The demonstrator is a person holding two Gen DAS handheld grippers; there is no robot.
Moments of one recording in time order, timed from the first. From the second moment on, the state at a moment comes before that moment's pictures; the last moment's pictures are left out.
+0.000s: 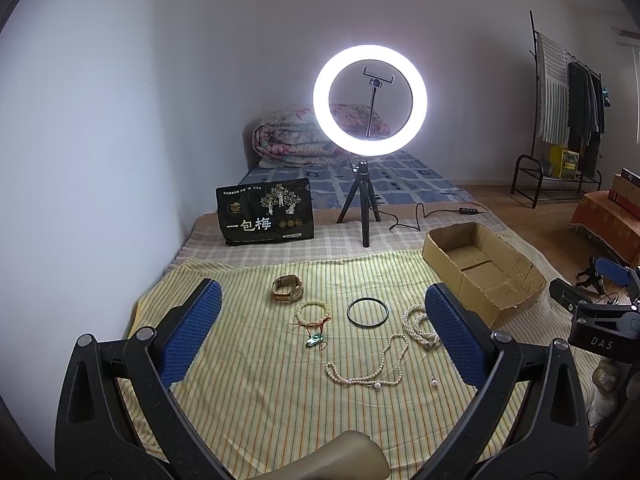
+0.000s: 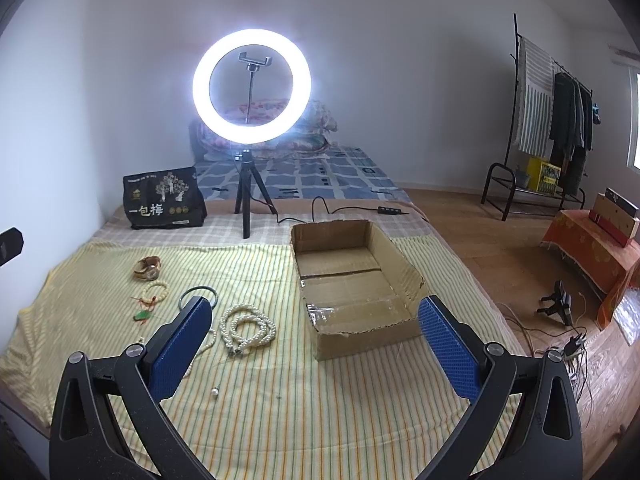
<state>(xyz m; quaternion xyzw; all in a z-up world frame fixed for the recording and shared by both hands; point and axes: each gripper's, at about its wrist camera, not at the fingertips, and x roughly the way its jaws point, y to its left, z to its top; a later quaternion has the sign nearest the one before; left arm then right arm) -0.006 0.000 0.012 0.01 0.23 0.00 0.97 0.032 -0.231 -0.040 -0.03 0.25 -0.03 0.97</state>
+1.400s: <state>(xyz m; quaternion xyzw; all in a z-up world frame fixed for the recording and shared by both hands) -0.011 0.001 0.017 0.01 0.22 0.00 0.98 0.028 -0.228 -0.039 -0.03 0.25 -0.02 0.97</state>
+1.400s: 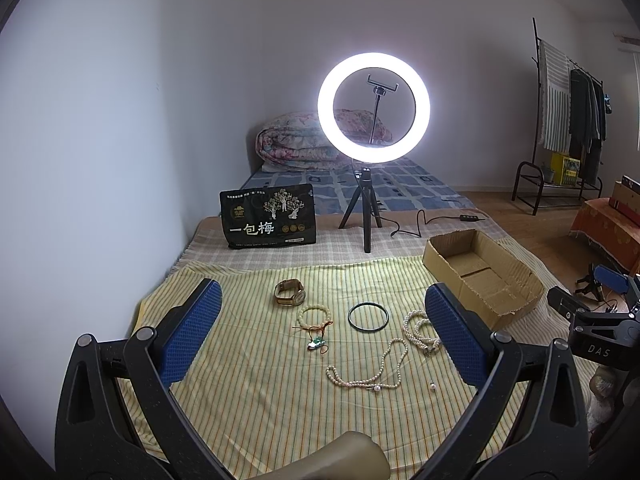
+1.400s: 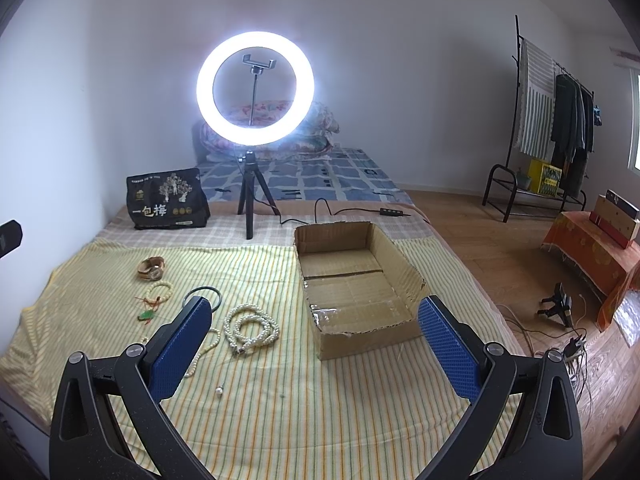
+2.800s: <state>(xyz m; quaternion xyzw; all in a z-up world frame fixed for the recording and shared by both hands) 0.052 0.075 -0.075 -0.05 0.36 0.00 0.93 0.056 -0.207 -0.111 -0.06 0.34 0.10 0.93</state>
